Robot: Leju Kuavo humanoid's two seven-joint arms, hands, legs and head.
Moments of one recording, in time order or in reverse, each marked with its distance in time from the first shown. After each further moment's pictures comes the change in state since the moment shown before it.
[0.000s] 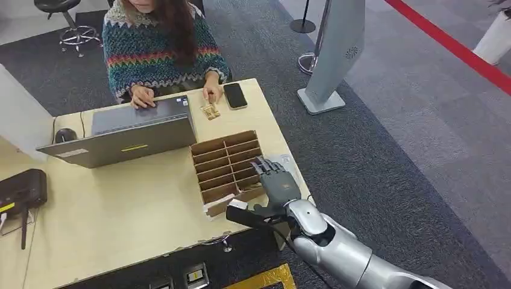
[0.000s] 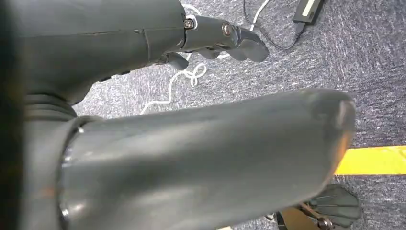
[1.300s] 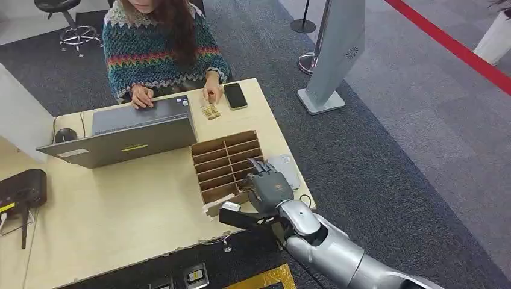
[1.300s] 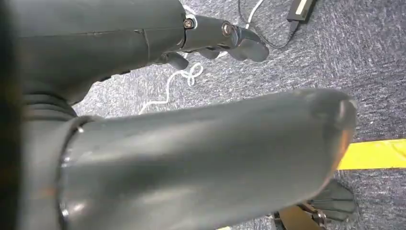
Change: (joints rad) left arm -0.012 -0.005 -0.004 -0.011 -0.016 -0.001 0.021; right arm -0.020 0.049 0.002 0.048 0.016 0.006 -0.046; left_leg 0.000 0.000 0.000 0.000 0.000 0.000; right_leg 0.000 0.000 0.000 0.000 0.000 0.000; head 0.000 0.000
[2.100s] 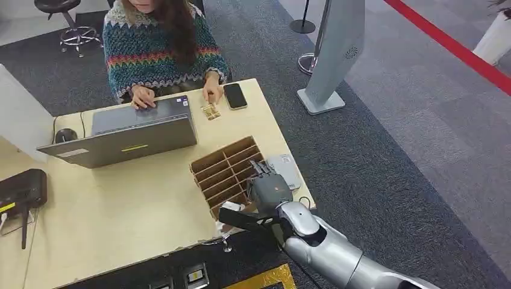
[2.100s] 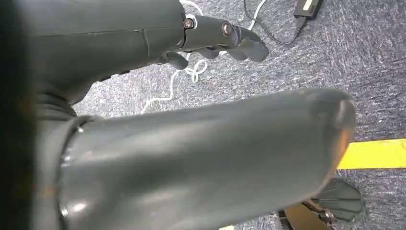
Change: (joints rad) left arm 0.015 -0.004 0.000 -0.005 0.010 0.013 0.000; right arm 0.005 0.013 -0.002 0.030 -0.034 -0.016 -0.002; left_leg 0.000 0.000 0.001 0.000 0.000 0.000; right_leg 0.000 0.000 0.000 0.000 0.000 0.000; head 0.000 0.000
